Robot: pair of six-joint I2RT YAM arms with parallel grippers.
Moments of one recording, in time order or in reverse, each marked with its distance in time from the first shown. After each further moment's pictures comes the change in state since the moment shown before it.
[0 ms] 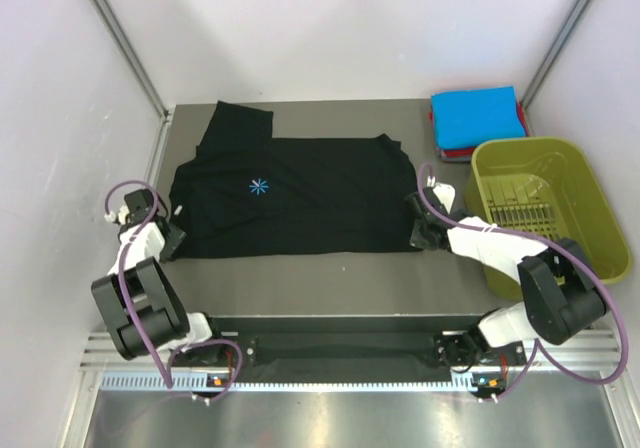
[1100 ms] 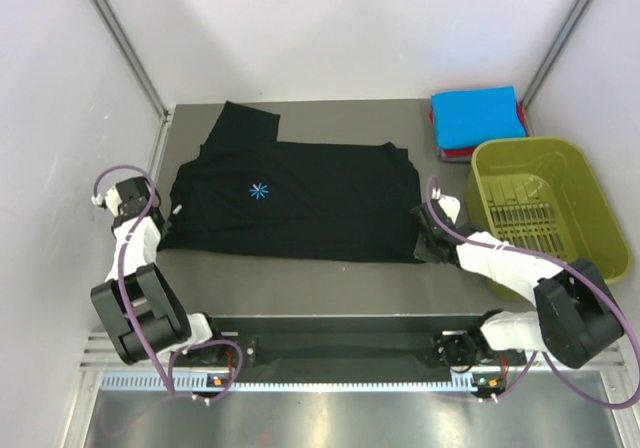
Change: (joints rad) left arm -0.005 -0.017 0.067 0.015 -0.178 0.096; right arm 0.024 -0.132 -0.108 -0.024 -0.037 0.039
